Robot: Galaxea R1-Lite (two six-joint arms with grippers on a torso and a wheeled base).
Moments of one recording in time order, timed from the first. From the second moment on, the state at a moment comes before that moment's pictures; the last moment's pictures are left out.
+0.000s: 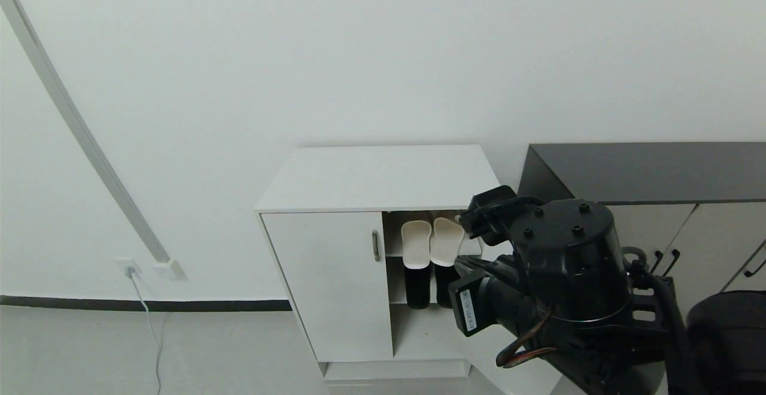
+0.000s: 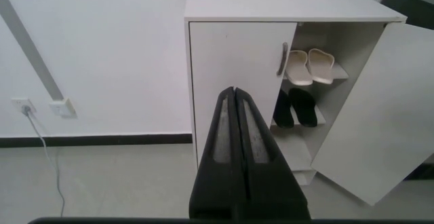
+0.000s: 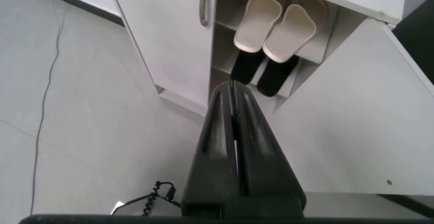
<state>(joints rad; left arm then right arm) 0.00 0.00 0.00 0.00 0.00 -0.01 1.00 1.70 -0.90 -0.40 -0.54 0.16</state>
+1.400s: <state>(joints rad) 0.00 0.00 0.00 0.00 0.00 -0.01 0.98 1.70 -0.90 -0.40 -0.54 0.16</state>
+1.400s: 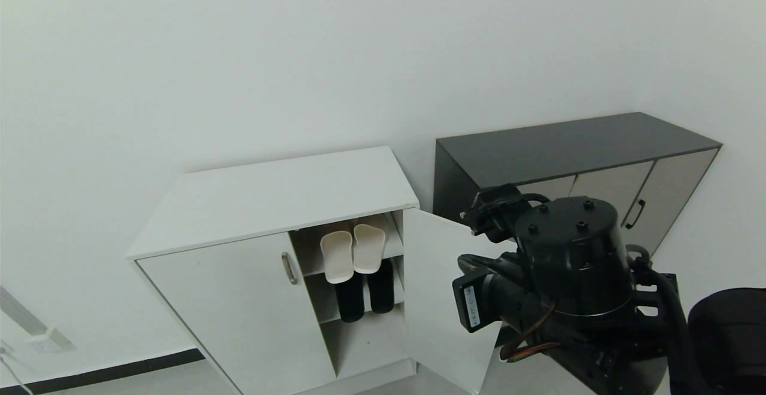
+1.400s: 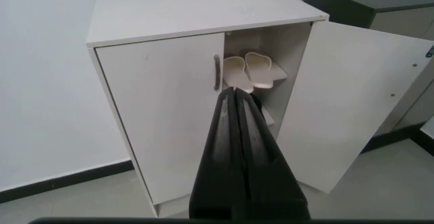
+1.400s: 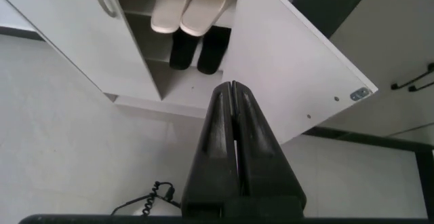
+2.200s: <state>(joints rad) 0.00 0.00 0.00 0.00 0.00 -0.01 0.72 1.75 -0.98 -0.41 -0.43 0.10</state>
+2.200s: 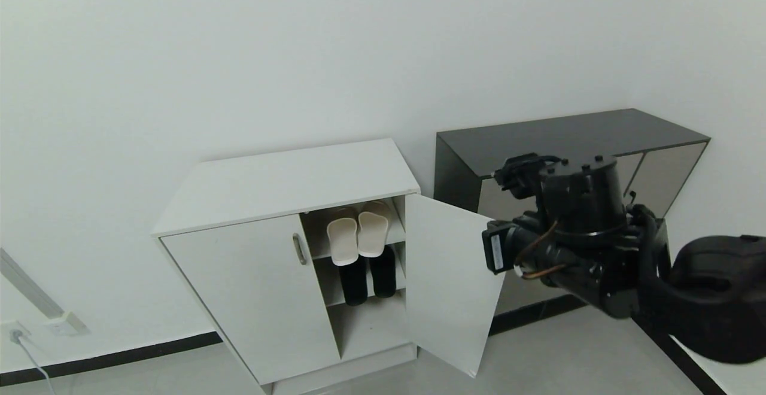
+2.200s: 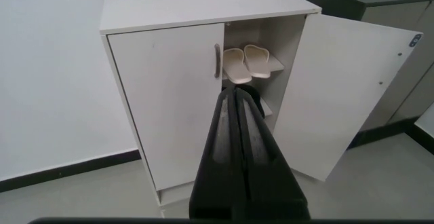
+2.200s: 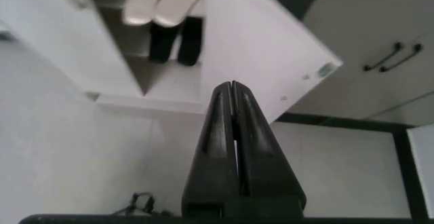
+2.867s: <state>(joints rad) 0.00 0.00 0.00 0.00 0.00 -0.01 0.42 2.09 -1.37 -0.38 -0.25 0.10</state>
